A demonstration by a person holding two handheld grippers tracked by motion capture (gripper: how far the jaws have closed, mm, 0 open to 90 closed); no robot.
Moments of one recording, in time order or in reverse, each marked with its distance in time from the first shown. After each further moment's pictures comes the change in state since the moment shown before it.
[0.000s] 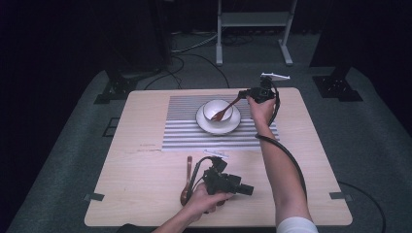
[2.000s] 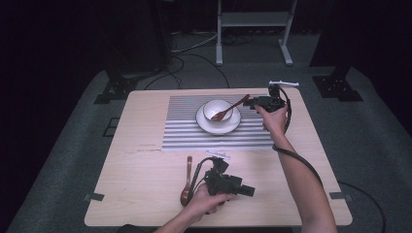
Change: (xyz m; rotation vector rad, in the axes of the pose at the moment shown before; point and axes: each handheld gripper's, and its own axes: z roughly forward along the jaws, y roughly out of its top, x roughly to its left) left arm 0.000 -0.002 0.004 0.011 0.002 -0.009; right arm -0.021 -0.021 -0.033 0.097 0.053 -0.053
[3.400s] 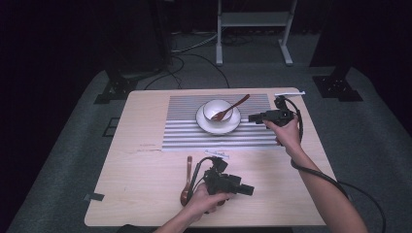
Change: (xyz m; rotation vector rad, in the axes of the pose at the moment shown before) left arm 0.002 0.001 -0.002 -0.008 0.010 0.003; right arm 0.002 -0.040 -0.036 0.150 0.064 -0.094
